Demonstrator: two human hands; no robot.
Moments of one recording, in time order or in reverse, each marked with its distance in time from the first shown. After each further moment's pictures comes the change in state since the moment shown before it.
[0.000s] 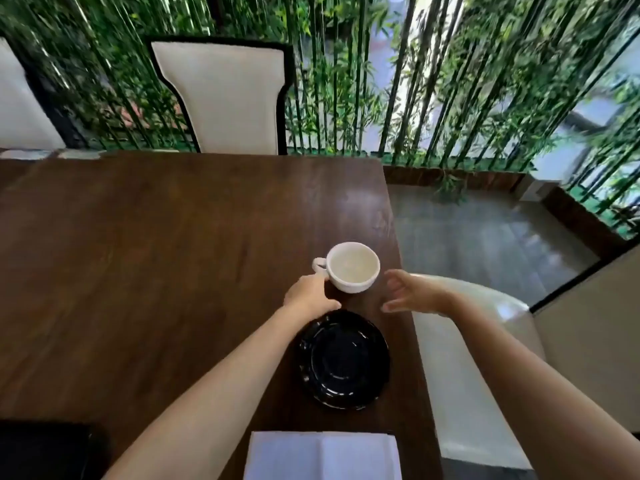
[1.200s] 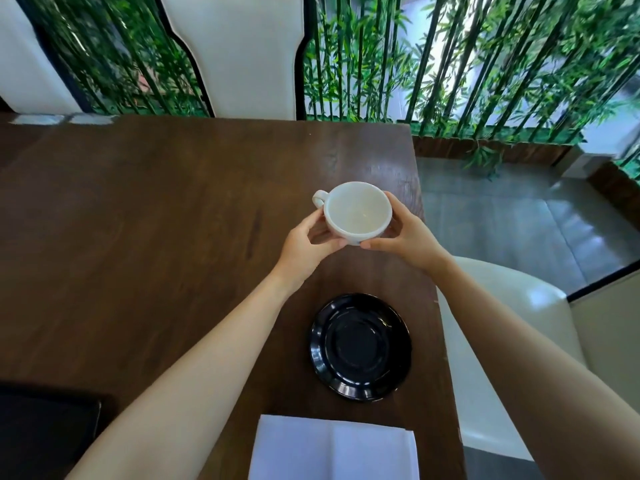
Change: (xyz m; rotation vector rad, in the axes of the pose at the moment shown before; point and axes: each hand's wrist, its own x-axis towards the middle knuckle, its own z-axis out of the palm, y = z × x) left_hand -0.004 -0.010 -0.028 -0.873 0.273 0.244; right_hand 0.054 -0.038 0.008 0.338 0.290 -0.609
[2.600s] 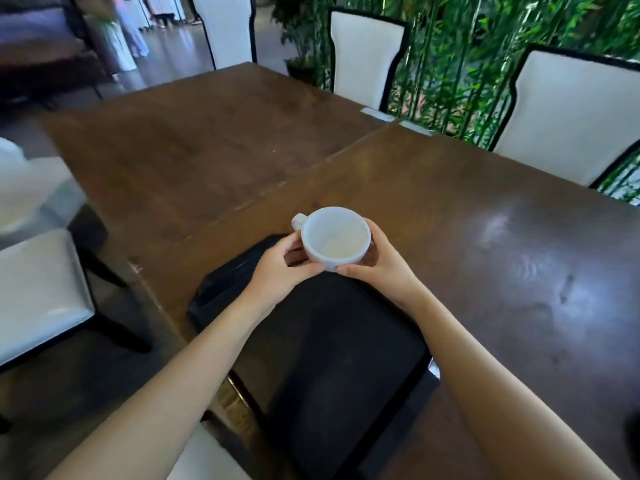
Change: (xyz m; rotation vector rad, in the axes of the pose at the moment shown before) left_hand -0.372 -0.006 -0.433 0.064 0.697 -0.137; right_hand -0.045 -0.266 0.501 0.240 -0.630 -0.238
